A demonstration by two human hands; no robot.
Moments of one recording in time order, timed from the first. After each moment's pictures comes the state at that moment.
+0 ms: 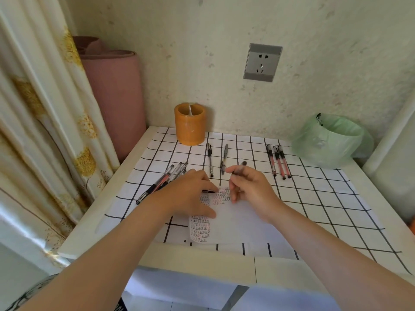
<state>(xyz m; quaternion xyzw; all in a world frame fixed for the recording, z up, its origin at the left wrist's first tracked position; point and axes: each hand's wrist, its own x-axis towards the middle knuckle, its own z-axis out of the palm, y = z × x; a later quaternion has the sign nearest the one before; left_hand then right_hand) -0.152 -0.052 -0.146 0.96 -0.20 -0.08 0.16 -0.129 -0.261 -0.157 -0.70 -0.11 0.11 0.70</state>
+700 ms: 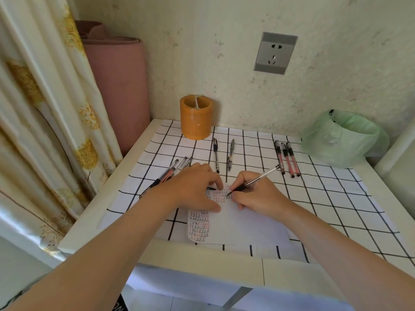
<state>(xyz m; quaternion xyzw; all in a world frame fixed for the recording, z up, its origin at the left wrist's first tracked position) -0.144 -0.051 -0.149 0.96 -0.18 -0.07 0.18 -0.129 -0.263 -0.164 -0.80 -0.16 0.14 0.57</state>
